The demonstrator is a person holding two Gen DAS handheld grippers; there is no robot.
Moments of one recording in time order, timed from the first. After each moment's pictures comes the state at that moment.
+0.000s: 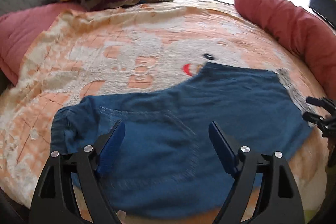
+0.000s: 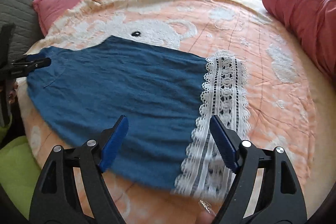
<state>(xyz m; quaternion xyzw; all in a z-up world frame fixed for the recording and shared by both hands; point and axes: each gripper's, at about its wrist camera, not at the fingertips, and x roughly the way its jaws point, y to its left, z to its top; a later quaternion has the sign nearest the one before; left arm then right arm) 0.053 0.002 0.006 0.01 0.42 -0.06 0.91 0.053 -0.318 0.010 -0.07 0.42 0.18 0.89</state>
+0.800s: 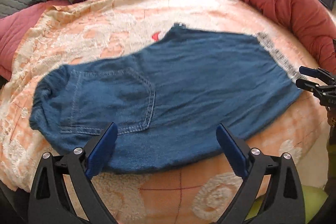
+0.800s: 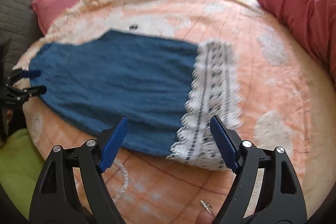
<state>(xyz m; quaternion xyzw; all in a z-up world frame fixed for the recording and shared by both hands) 0.011 -0.037 -0.010 0.04 0.46 -0.09 0.88 0.034 -0.344 0.012 -0.04 0.42 0.15 0.90</state>
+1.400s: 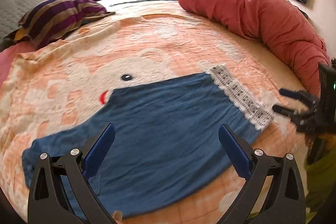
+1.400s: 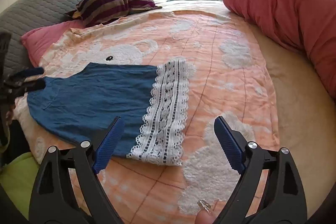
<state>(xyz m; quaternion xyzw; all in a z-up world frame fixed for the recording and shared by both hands) 0.062 -0.136 0.054 0.06 0.41 -0.19 0.89 0.028 -0.399 0.022 0.02 0.39 0.11 0.91</state>
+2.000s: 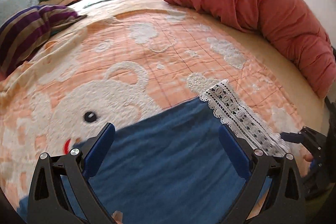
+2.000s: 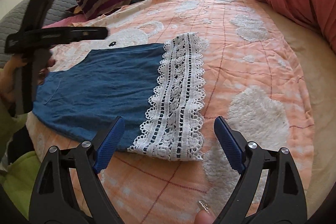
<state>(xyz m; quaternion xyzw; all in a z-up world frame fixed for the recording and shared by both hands) 0.172 -0.215 0.021 0.11 0.43 -0.24 0.87 0.042 -0.389 -0.019 0.06 0.42 0.13 0.89</state>
